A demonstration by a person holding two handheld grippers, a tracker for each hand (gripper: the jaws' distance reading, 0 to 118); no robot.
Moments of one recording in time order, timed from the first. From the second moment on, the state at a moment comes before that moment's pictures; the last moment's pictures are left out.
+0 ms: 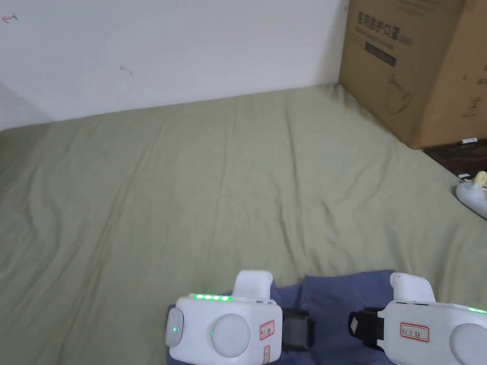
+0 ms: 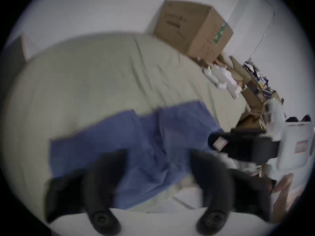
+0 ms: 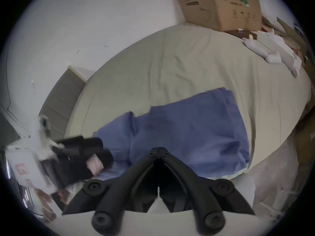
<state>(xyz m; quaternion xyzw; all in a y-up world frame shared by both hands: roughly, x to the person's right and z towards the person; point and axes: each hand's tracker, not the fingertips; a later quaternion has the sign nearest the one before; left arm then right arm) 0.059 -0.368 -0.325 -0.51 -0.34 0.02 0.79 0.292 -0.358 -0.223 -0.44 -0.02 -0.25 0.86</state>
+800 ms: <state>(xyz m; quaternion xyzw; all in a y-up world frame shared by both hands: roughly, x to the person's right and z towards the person) 0.044 -0.411 -0.311 -0.55 -0.34 0.14 0.75 0.290 -0.359 -0.219 -0.44 -0.03 -0.25 0.86</state>
